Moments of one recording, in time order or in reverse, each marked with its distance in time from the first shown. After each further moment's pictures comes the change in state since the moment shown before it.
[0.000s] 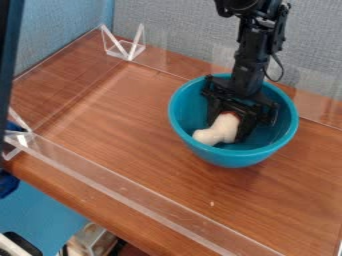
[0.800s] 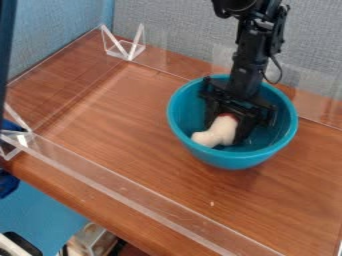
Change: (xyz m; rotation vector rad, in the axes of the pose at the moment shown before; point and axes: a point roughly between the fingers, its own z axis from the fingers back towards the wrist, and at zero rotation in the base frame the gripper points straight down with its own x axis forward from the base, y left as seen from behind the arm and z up) arm -0.009 0.000 -0.001 0.002 0.028 0.016
